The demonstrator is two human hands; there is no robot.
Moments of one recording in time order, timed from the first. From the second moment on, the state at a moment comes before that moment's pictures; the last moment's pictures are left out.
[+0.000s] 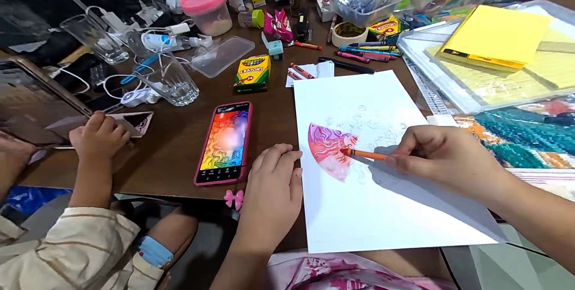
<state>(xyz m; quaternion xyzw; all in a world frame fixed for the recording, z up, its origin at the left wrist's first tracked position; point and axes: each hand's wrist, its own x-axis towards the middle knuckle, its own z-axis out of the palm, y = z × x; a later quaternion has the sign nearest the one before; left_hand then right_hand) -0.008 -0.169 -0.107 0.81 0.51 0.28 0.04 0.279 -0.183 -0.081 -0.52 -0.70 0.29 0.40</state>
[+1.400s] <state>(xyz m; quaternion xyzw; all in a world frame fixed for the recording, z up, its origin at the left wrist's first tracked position) -0.009 -0.169 -0.106 0.82 0.51 0.27 0.05 0.283 -0.183 -0.086 -0.50 -0.71 0.27 0.42</state>
